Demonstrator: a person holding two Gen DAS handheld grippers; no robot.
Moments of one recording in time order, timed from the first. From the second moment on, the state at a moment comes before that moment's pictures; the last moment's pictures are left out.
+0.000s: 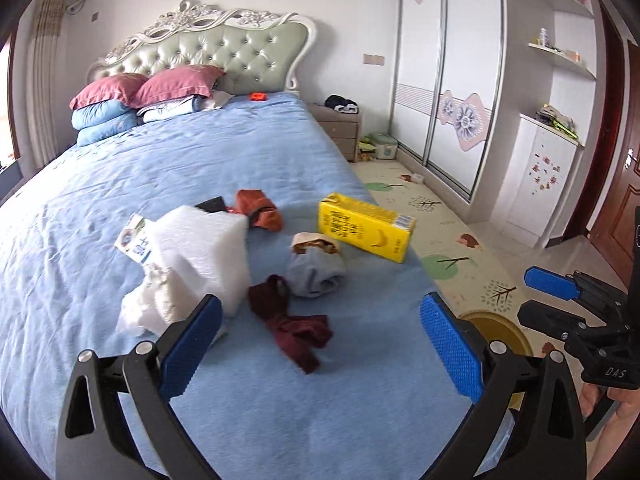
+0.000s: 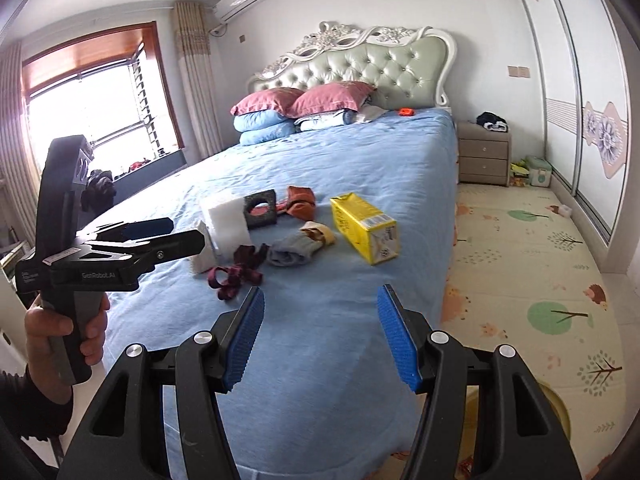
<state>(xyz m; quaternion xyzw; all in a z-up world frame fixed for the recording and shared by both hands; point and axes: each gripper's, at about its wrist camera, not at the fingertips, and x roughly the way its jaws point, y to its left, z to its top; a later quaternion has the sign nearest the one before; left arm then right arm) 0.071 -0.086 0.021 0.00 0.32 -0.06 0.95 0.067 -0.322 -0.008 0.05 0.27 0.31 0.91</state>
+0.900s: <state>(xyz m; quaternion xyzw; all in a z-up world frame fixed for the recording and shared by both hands) 0.099 0.087 -0.021 -0.05 0.37 -0.04 0.93 0.112 -0.094 -0.019 -0.05 0.32 0.42 0.84</state>
